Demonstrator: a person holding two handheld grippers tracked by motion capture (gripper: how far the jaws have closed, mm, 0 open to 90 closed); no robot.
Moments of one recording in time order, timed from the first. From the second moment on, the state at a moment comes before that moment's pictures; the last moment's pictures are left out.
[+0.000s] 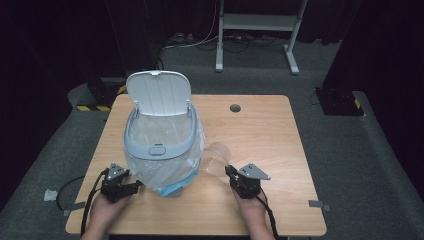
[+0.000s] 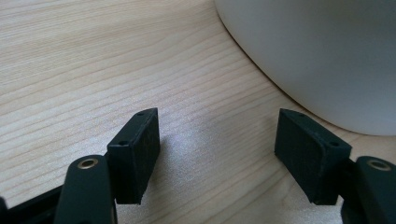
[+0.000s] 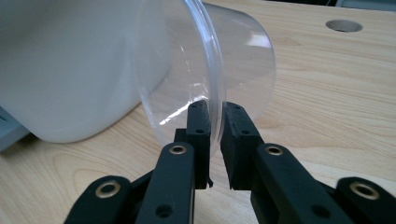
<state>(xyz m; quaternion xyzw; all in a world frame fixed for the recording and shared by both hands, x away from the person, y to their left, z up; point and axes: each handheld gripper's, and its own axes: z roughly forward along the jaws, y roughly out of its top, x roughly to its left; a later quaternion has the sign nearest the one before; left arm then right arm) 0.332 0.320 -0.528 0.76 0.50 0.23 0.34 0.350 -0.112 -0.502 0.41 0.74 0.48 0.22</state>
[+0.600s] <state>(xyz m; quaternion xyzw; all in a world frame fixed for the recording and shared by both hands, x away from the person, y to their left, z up) 0.331 0.320 -0.528 0.76 0.50 0.23 0.34 0.338 -0.121 -0.476 0.39 0.72 0.51 0.28</state>
